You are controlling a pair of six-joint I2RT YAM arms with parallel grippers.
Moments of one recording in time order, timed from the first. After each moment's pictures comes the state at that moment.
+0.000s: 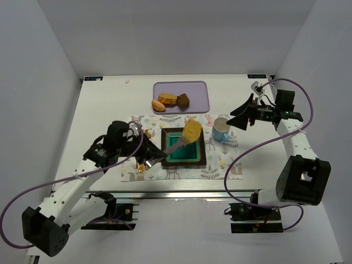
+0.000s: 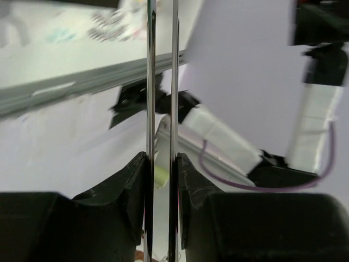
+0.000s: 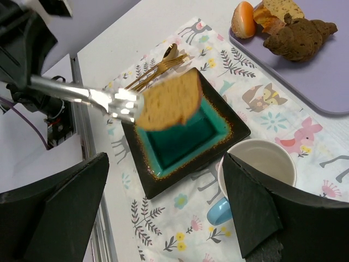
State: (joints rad) left arm -0.48 0.95 0.81 -0.50 0.66 -1.28; right arm -0.14 1.41 1.08 -0.42 -1.35 -0.32
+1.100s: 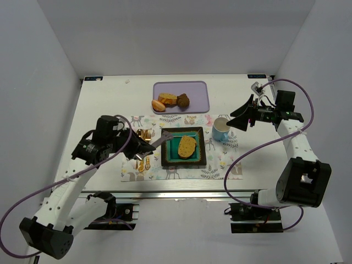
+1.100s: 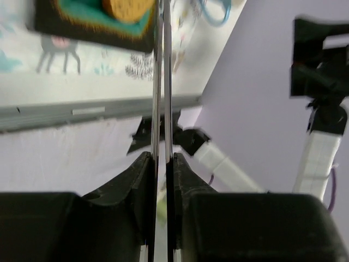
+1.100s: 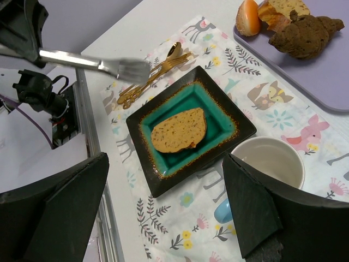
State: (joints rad) left arm -0.39 0.91 0.93 -0.80 0.51 -1.18; right arm -0.14 1.39 1.08 -0.46 -1.35 -0.33
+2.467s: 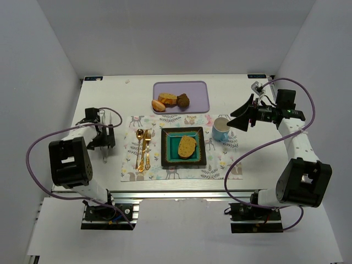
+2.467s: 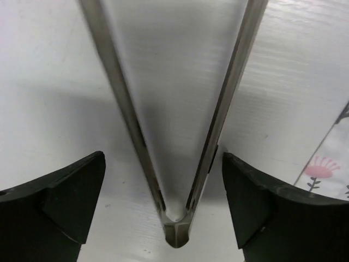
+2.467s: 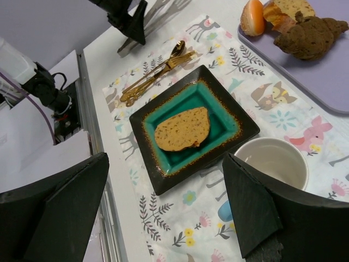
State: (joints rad) left arm 0.16 1.63 0.92 -0.49 -0.11 0.03; right arm -0.14 1.39 1.11 -0.56 -1.37 -0.40
